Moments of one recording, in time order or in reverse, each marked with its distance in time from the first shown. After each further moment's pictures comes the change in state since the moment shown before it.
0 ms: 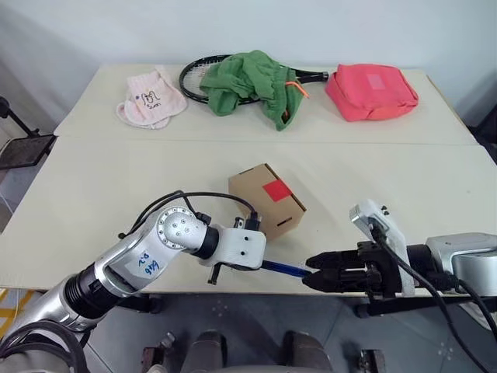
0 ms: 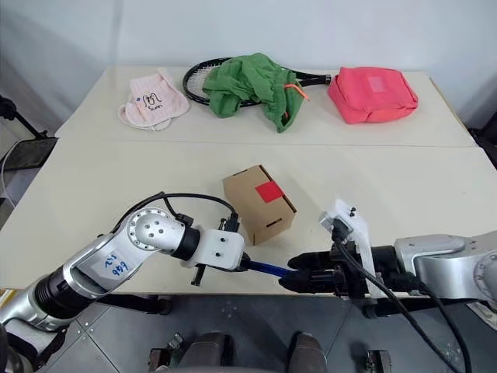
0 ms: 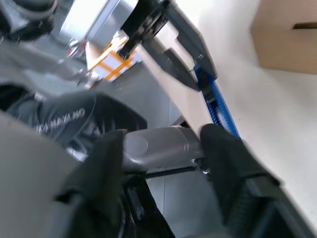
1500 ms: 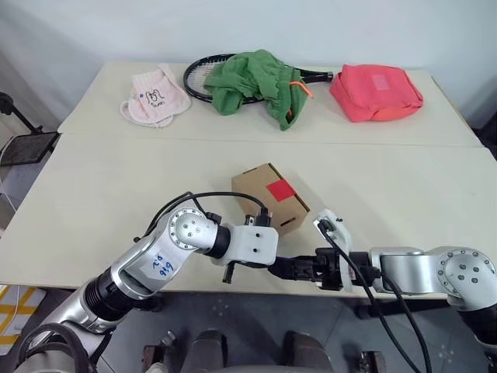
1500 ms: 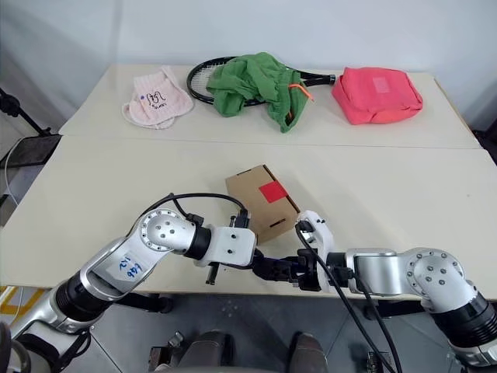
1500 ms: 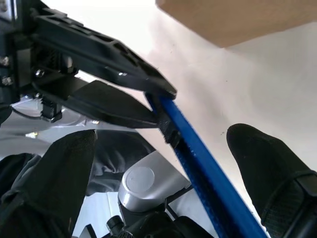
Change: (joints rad) left arm 0.014 -0.123 0.029 -0.006 0.057 0.077 0.011; right arm -0.027 0.281 0.307 0.178 0.047 -0.127 -0.365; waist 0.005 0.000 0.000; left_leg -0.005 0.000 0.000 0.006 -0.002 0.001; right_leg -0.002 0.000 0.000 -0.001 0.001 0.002
